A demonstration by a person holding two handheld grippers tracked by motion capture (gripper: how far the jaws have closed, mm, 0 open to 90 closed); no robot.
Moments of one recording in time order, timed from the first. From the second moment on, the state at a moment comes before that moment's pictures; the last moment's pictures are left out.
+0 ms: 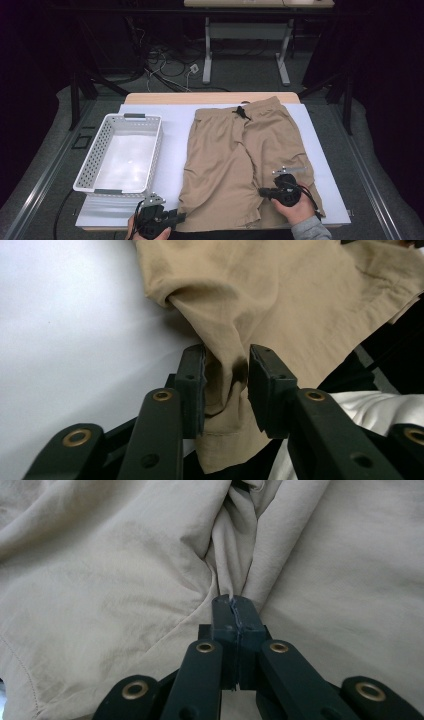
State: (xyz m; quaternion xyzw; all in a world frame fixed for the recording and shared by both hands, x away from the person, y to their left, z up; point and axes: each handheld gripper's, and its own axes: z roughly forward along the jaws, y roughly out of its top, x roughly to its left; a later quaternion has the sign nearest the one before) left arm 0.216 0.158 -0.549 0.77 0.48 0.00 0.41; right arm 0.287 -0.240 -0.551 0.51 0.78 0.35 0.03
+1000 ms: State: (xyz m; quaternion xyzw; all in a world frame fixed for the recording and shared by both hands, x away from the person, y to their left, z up) left arm 0.299 0.133 -0.551 0.75 0.52 0.06 0.41; right arm 0.286 -0.242 -0.544 0.50 0.78 0.38 0.04
